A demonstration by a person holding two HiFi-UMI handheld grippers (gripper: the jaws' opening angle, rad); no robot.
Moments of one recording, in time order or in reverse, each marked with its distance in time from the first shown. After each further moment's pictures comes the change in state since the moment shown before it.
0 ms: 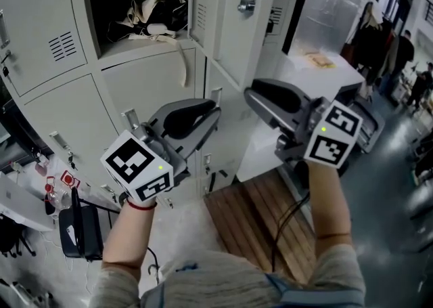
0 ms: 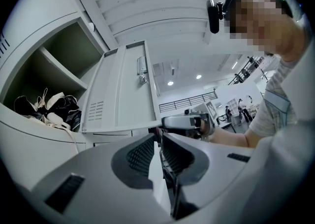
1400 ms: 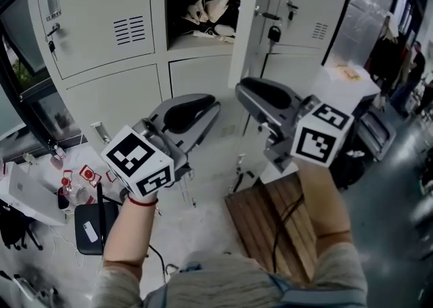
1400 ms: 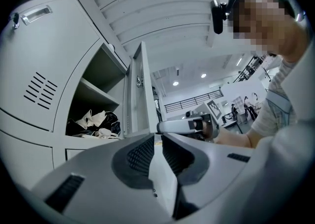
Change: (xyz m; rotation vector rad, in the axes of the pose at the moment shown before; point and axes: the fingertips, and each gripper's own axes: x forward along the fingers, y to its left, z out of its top) left arm -0.149 0.073 0.024 0.016 -0.001 0.082; right arm 0.157 0.086 -0.002 0.091 0.009 -0.039
